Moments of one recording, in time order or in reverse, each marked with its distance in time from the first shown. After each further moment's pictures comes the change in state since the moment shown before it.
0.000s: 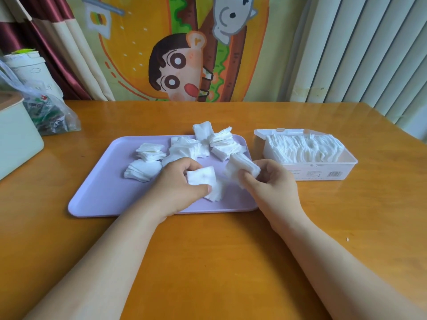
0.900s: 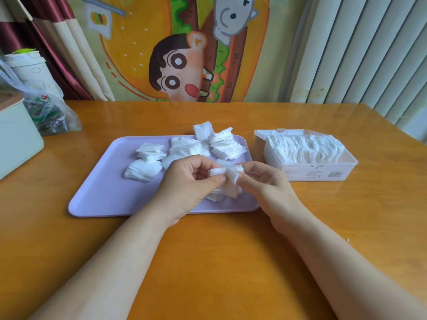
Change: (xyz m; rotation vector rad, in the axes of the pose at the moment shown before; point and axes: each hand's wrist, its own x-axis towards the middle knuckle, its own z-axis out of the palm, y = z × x) left_hand -0.010 0.013 0.015 -0.418 -0.055 0.158; right_hand 0.002 -0.003 -0.004 0.299 -0.367 0.017
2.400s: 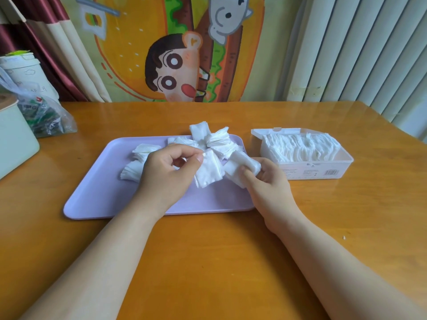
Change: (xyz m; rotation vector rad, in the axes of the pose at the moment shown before) left_hand 0.005 0.009 -0.014 0.188 0.254 0.163; right_hand 0.003 0.008 0.005 -0.143 0.325 0.011
